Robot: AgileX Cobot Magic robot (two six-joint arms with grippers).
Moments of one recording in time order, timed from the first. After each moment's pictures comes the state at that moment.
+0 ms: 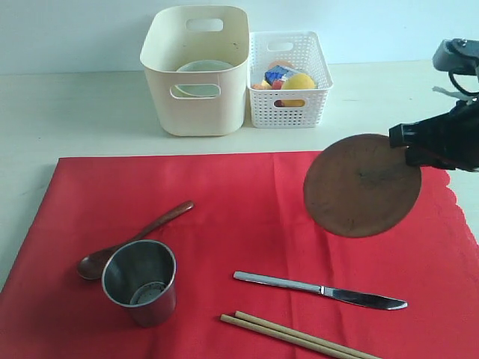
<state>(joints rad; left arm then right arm) -0.10 0.01 0.00 -0.19 0.26 0.31 0.10 1.38 -0.69 0.48 0.43 -0.33</state>
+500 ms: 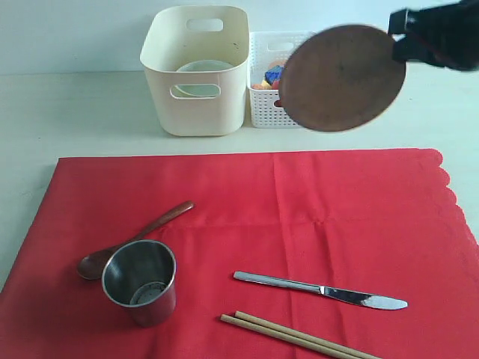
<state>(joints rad) -0.10 0.01 0.00 -0.19 0.26 0.31 0.10 1.37 -0.92 0.87 0.41 -0.63</state>
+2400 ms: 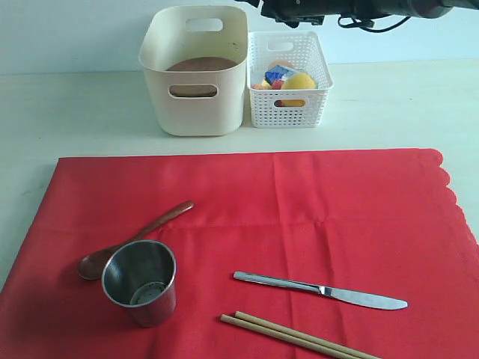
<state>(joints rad) -0.10 0.01 0.00 -0.19 0.26 0.31 0.28 2.25 -1.84 1.41 0.41 -0.89</state>
